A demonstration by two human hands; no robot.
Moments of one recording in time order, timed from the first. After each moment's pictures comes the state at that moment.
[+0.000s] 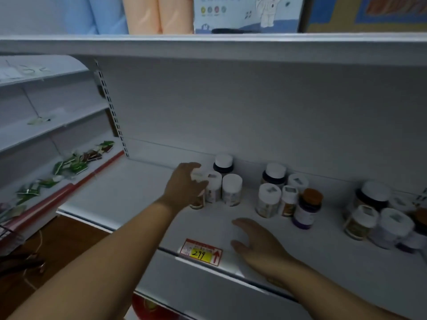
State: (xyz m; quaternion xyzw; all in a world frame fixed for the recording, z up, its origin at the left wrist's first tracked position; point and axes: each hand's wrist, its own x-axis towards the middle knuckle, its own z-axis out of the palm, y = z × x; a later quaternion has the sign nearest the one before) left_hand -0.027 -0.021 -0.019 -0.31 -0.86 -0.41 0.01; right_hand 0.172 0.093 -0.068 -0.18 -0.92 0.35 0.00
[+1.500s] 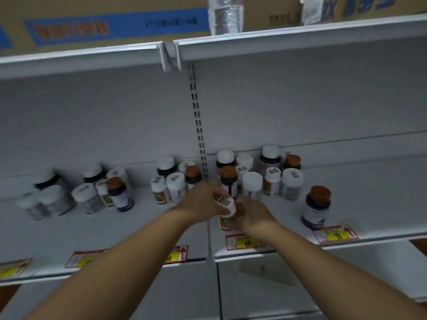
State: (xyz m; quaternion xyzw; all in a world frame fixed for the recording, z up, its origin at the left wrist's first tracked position) left_hand 0.387 0.262 -0.011 -0.58 -0.74 -0.27 -0.20; right_hand 0.530 0.340 -0.055 -0.34 -0.85 0.39 0.10
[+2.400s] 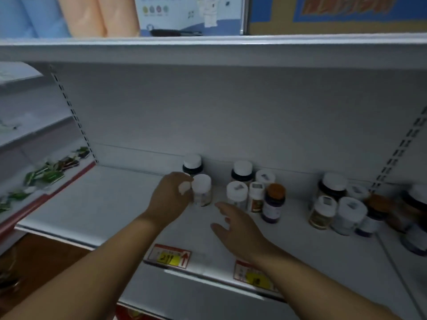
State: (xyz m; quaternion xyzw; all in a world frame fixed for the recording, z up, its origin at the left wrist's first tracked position) left_hand 0.021 0.007 -0.016 -0.41 -0.83 -0.38 0.05; right_hand 0.177 0.120 -0.056 -0.19 -0.88 0.42 0.10
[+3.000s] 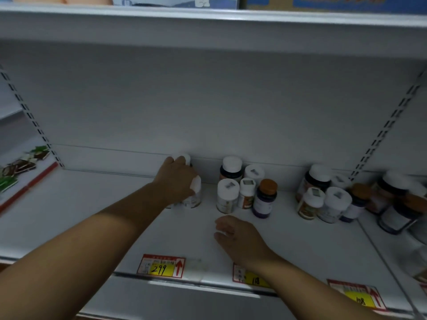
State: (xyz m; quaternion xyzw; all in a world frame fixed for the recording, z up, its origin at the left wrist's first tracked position) left_hand -0.021 0.066 -0.002 -0.56 -0.82 0.10 0.11; right_hand 0.189 0.120 -0.075 -0.27 -0.84 0.45 0.10
